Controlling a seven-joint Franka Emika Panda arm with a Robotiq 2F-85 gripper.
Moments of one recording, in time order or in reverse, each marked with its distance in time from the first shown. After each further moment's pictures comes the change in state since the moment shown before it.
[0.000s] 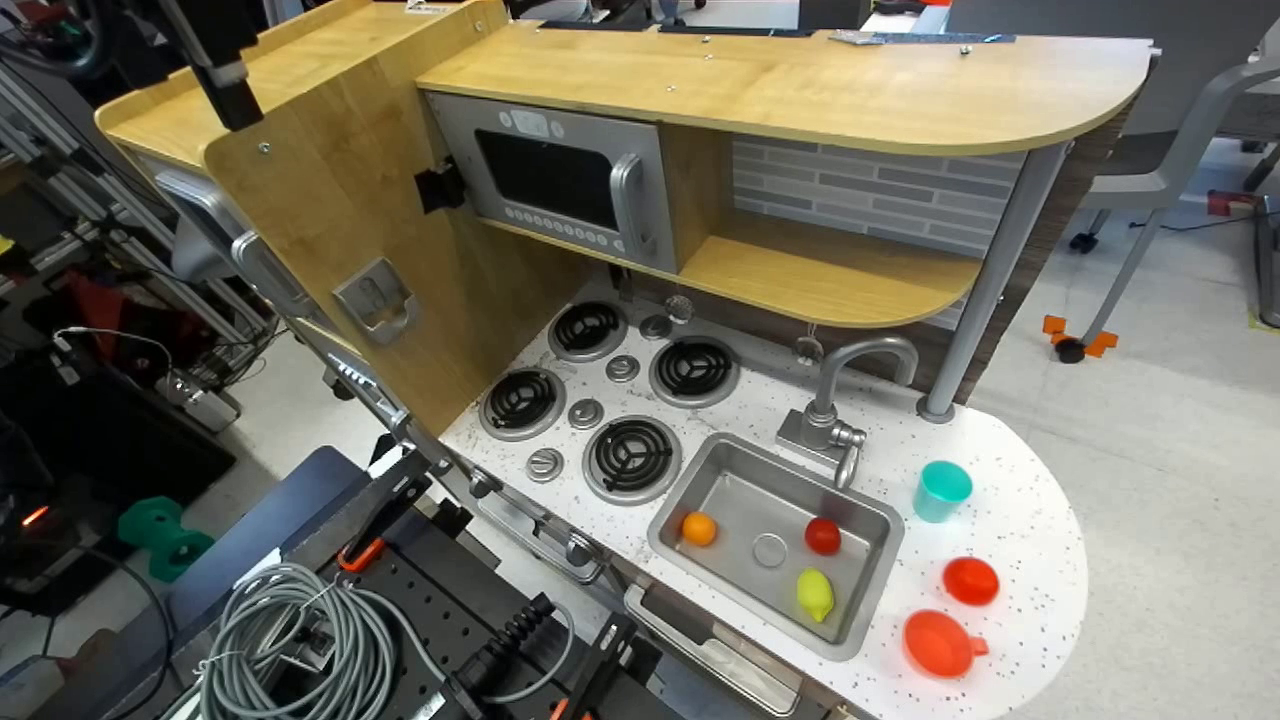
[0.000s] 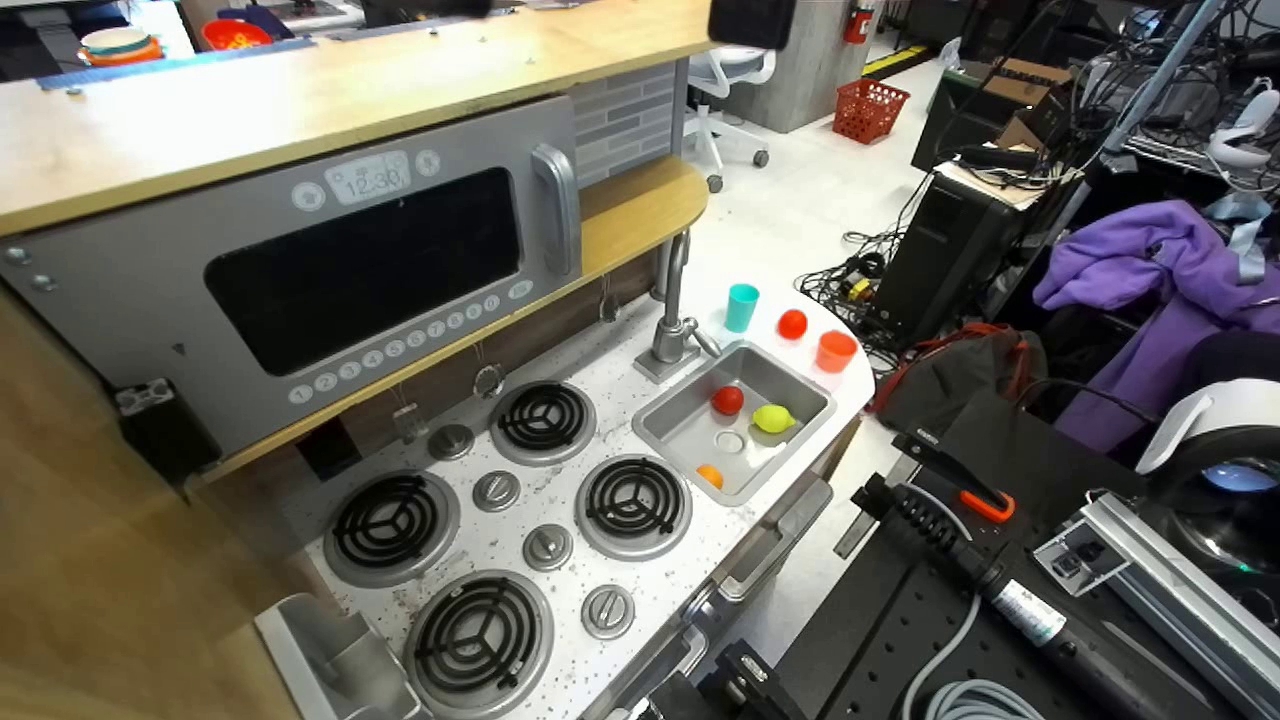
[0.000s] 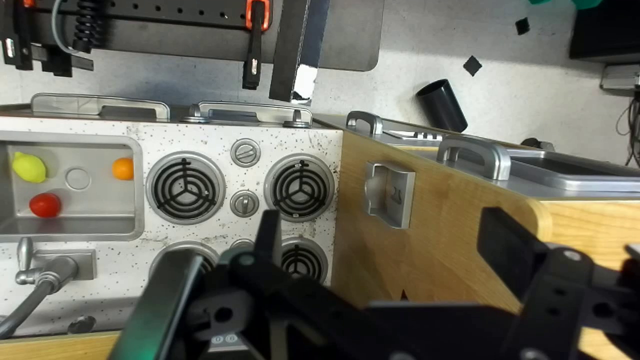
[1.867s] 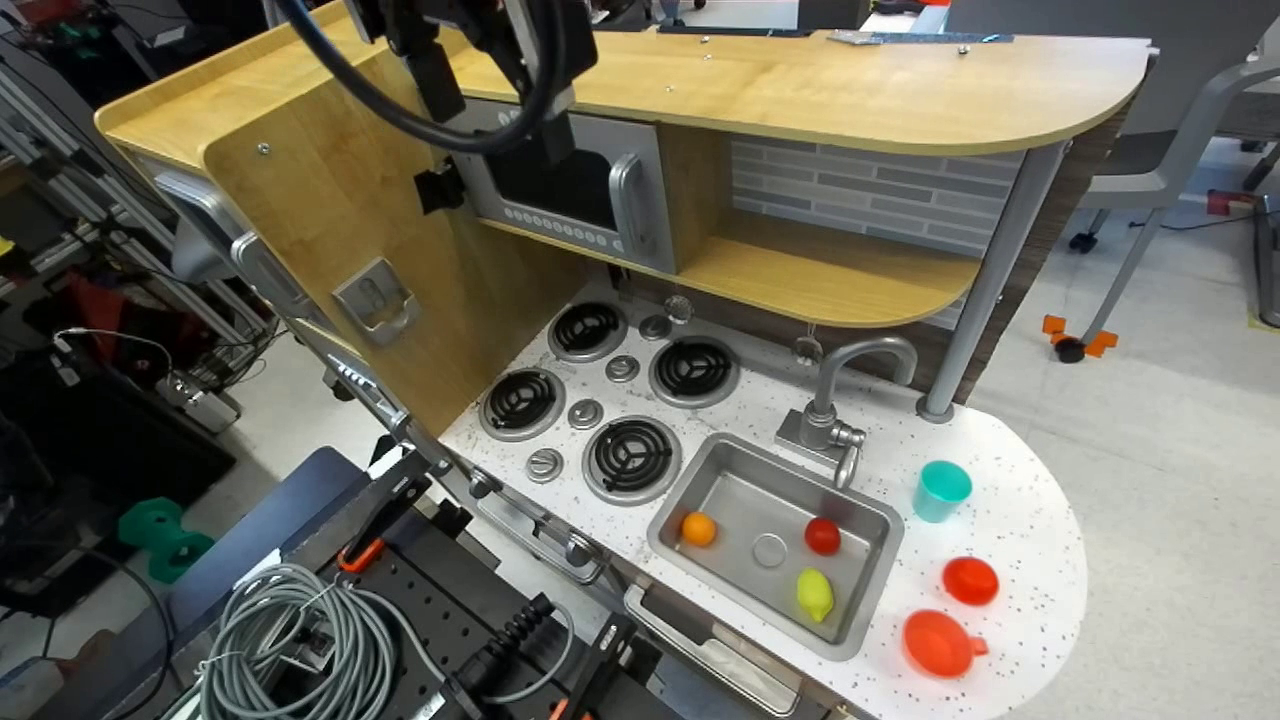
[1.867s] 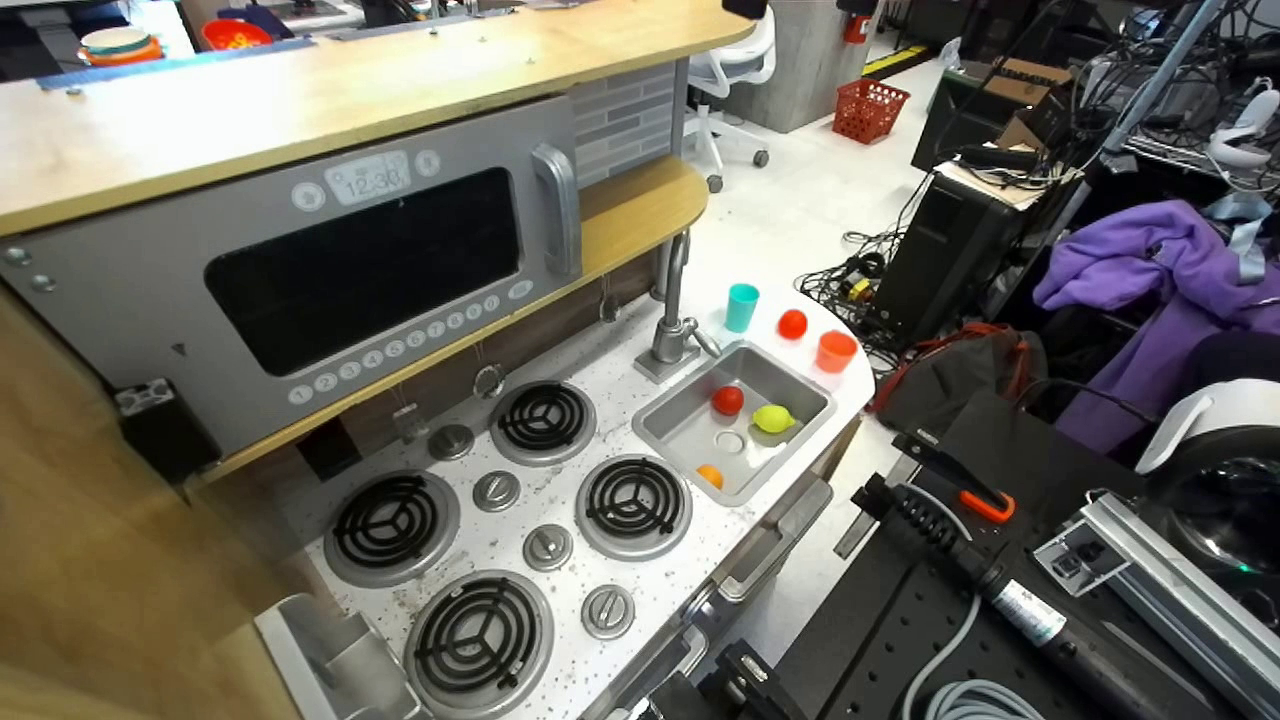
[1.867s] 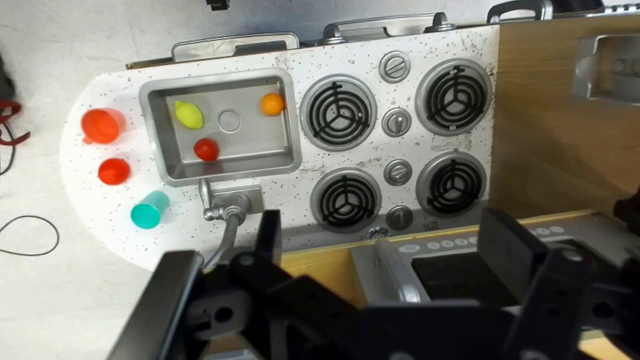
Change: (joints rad) arm -0.189 0.092 -0.137 0.005 -0.181 0.186 -0.080
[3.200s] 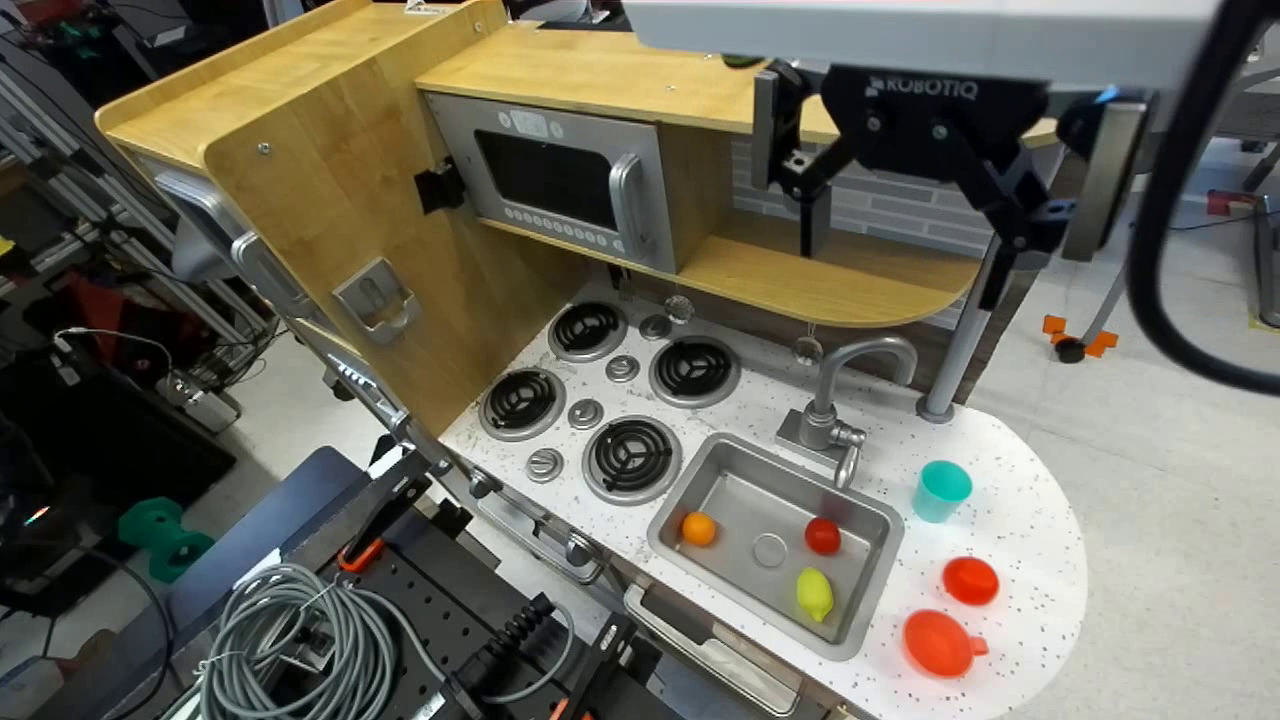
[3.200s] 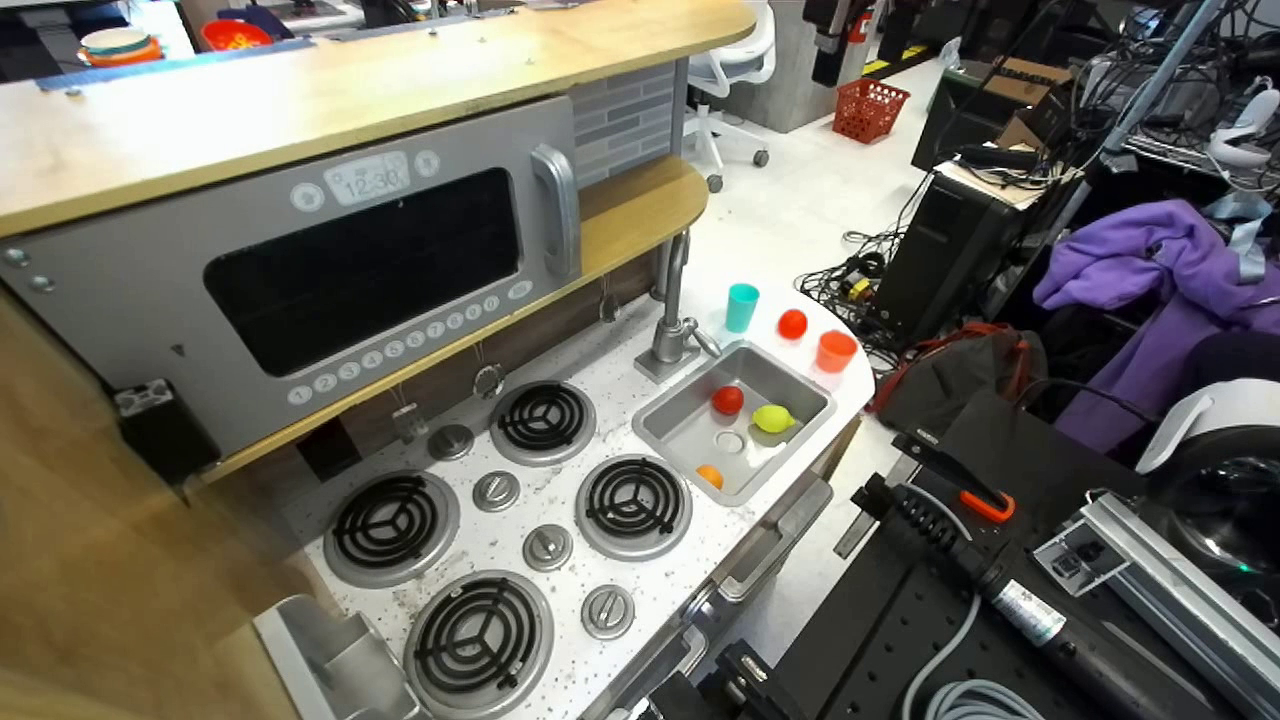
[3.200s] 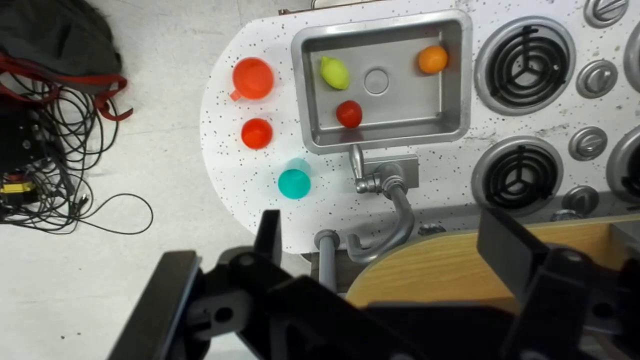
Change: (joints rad) arm -0.168 0.366 -0.136 0.238 -0.096 0.135 -0.244
